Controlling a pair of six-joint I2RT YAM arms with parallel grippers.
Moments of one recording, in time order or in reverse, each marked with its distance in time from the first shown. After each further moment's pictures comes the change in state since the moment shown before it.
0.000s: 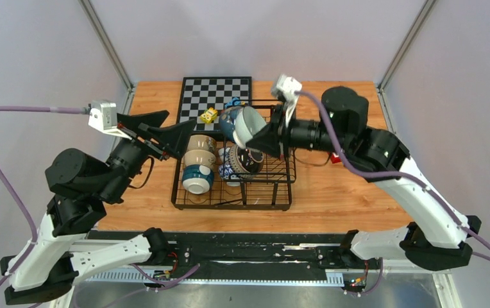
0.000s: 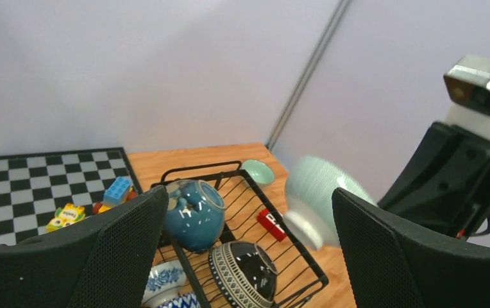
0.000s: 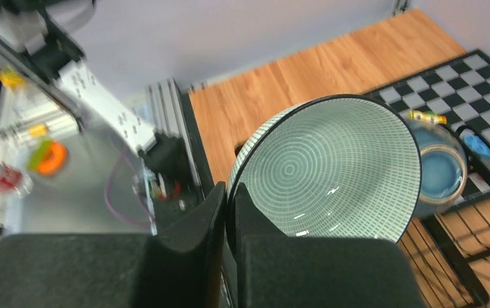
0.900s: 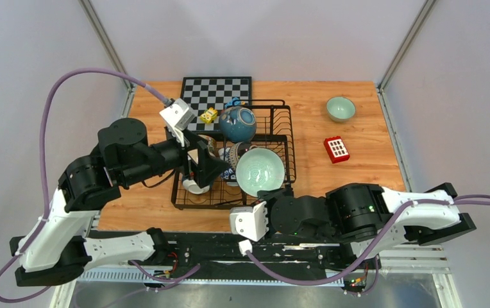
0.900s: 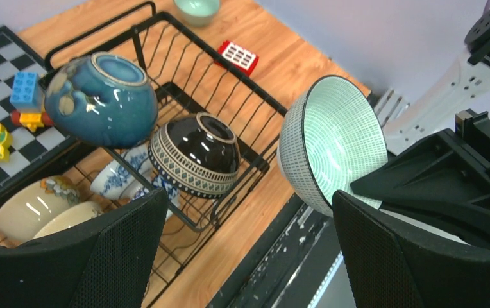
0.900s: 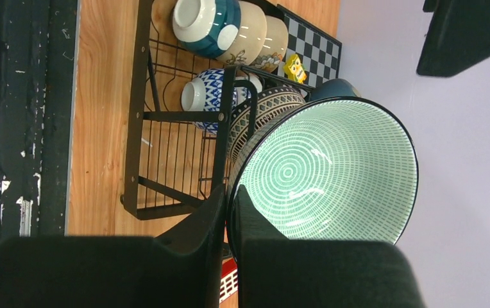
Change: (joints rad) left arm 0.000 0.256 0.306 -0.561 0.457 0.024; right arm 0.852 0.001 -0.072 -0.482 1.007 -0.735
